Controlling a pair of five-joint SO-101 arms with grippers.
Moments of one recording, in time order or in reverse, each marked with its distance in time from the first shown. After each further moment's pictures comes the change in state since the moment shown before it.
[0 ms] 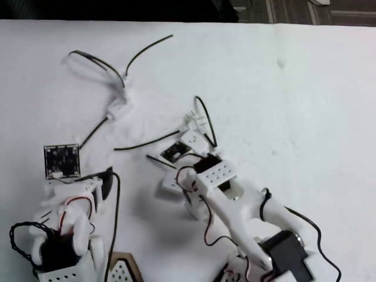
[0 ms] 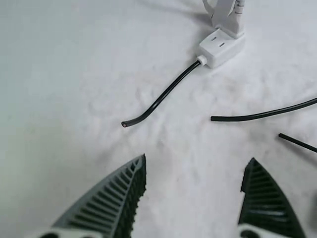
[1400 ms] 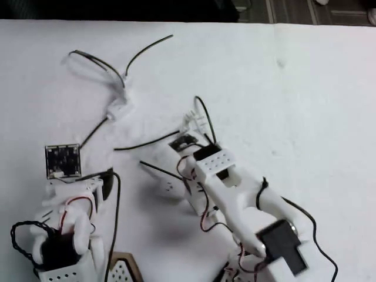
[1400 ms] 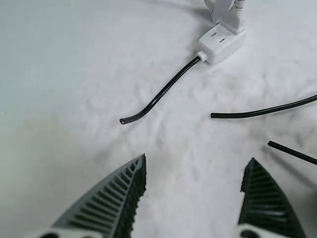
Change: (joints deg) left arm 0.0 -0.2 1.1 -0.1 0.0; right arm 2.2 3.3 -6.5 6.2 -5.8
